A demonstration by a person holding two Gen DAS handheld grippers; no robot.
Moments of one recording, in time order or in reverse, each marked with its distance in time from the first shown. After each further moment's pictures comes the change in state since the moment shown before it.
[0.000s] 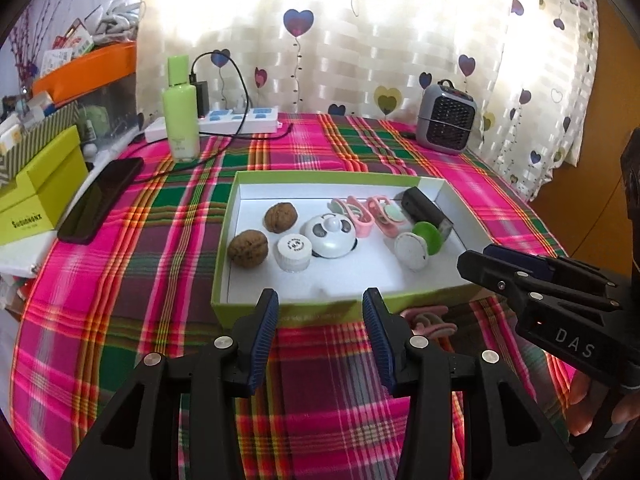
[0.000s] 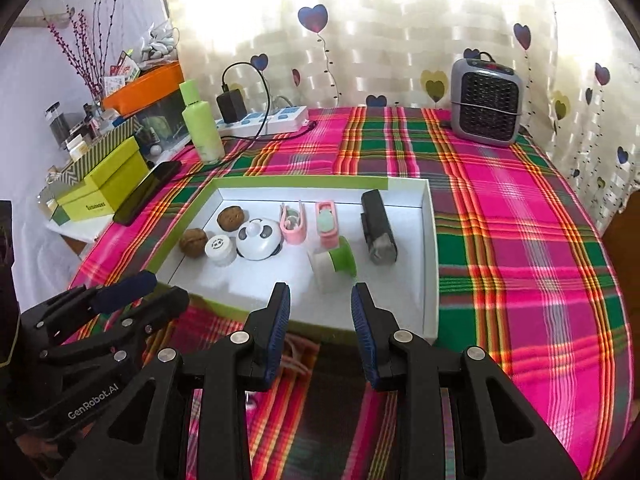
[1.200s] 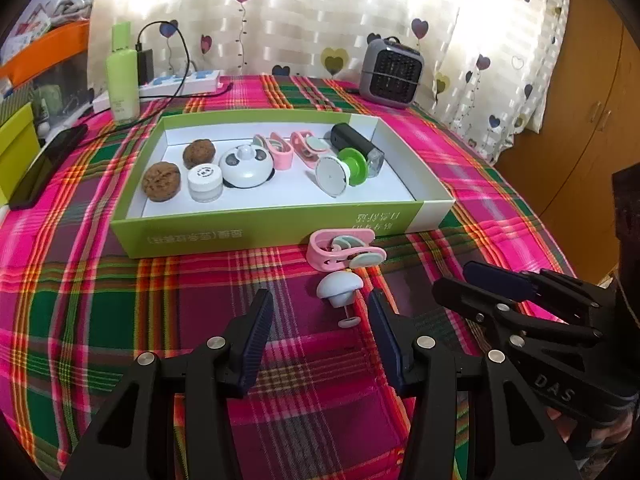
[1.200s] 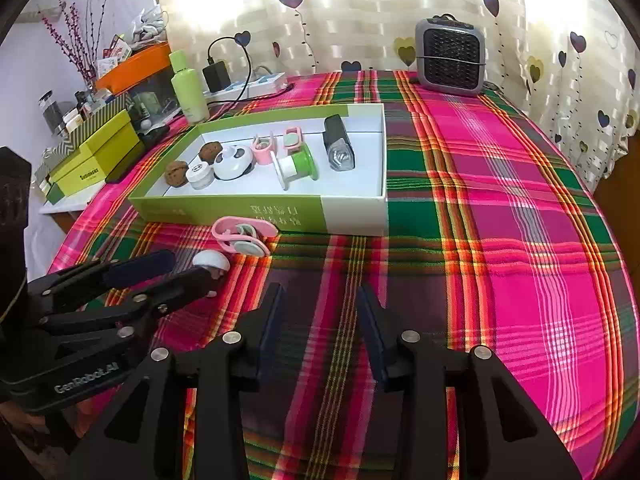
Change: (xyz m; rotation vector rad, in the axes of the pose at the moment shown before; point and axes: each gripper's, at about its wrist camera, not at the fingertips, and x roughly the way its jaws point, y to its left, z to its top) left arm 0.012 -0.041 -0.040 0.045 0.099 -0.143; right arm -0.017 -0.024 -0.064 0.036 0.056 -0.026
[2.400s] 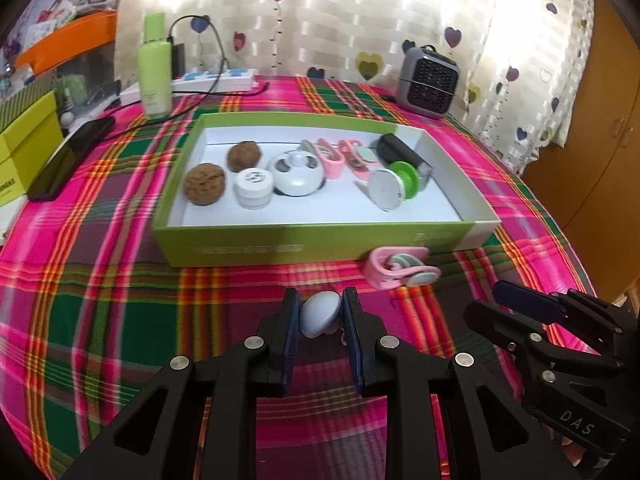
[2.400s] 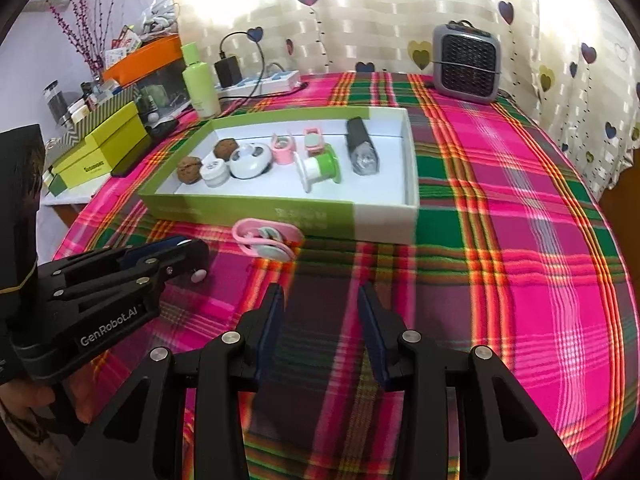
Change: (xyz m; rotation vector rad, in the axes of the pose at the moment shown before) left arm 0.002 0.030 0.007 -0.057 -0.012 0.075; right arm 0.005 0.021 0.006 -0.040 0.004 0.005
